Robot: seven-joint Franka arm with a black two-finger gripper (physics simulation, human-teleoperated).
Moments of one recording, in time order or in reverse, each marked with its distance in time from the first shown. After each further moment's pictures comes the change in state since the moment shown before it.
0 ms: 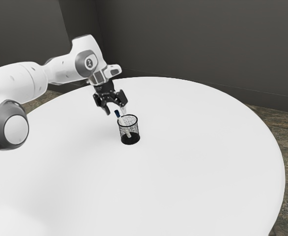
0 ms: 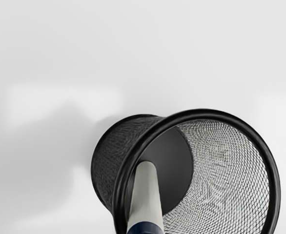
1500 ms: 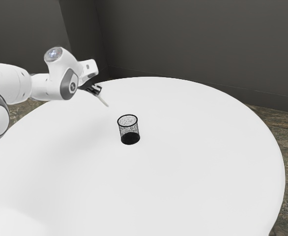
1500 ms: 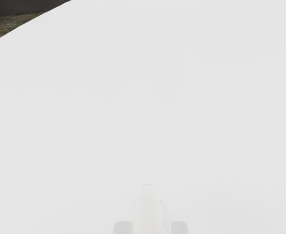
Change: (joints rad) arm 0.049 -0.181 0.105 -0.452 0.121 0.916 0.174
